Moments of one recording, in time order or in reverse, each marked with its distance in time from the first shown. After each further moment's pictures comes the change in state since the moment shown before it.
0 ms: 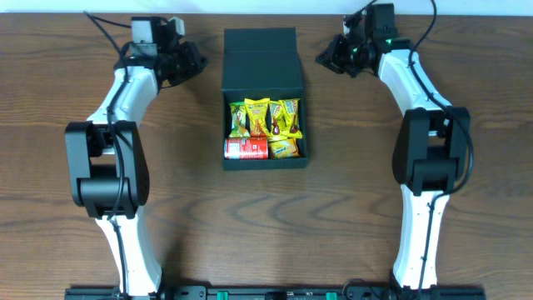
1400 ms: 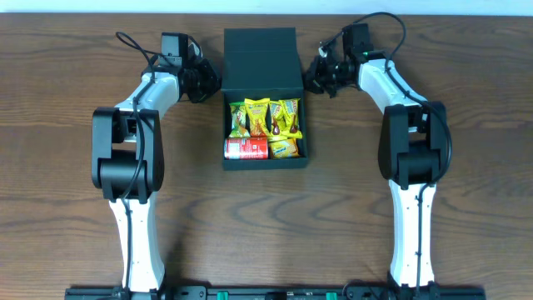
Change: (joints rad) left arm -0.061 0.149 0.006 0.002 0.010 -0.206; right arm 0.066 0.093 -0.004 -0.044 -0.145 0.042
